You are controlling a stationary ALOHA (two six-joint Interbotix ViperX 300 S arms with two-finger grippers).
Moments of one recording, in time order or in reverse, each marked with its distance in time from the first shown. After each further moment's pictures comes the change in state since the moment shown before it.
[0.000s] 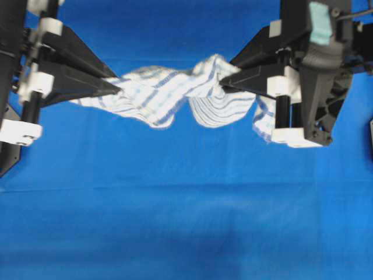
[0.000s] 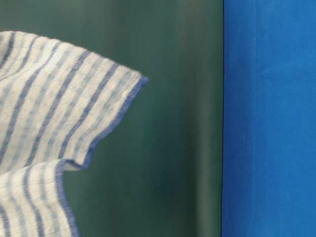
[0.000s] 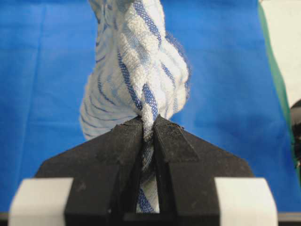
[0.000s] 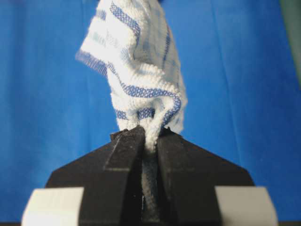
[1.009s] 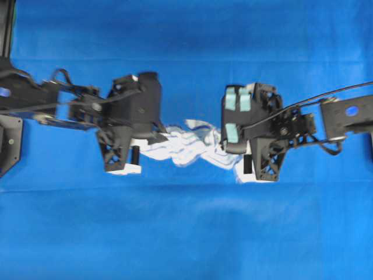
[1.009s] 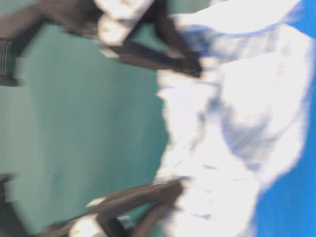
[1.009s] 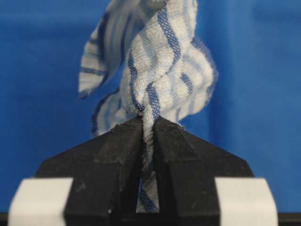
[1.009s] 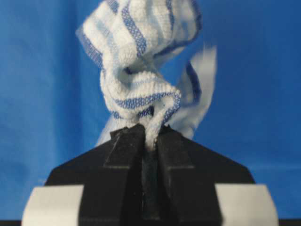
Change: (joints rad) left arm -0.003 0.258 0.417 -0.003 -0.396 0.028; right arm 0.000 0.069 0.626 0.002 -0.477 0.086
